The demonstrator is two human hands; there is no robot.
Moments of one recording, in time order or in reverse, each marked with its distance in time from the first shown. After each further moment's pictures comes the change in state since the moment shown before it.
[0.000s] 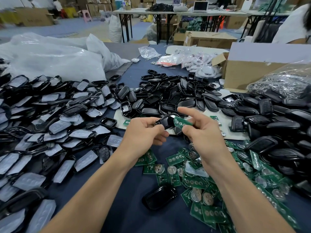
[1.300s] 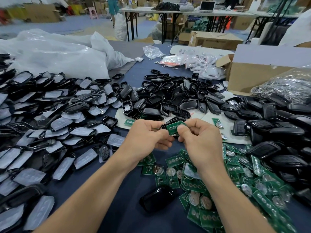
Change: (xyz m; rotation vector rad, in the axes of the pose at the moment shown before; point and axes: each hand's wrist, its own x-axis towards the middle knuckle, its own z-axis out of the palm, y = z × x) left_hand -0.011 0.009 0.006 -0.058 -0.087 -0.005; right_hand -0.005 0.009 0.008 -0.166 0.137 -0.043
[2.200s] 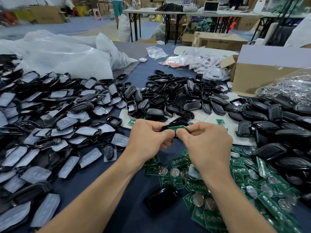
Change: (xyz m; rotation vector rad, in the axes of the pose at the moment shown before) left_hand 0.001 -0.007 0.000 0.143 0.162 0.086; right_hand -0.006 -0.013 0.003 -0.284 0.155 -0.079
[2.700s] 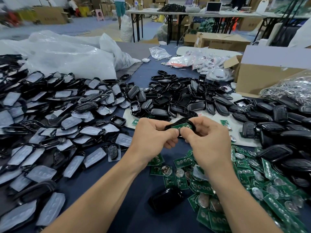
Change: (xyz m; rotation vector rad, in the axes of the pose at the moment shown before) left_hand -0.002 0.006 -0.004 -0.037 -0.025 0.065; right_hand 0.002 0.007 0.003 0.235 -0.079 0.010
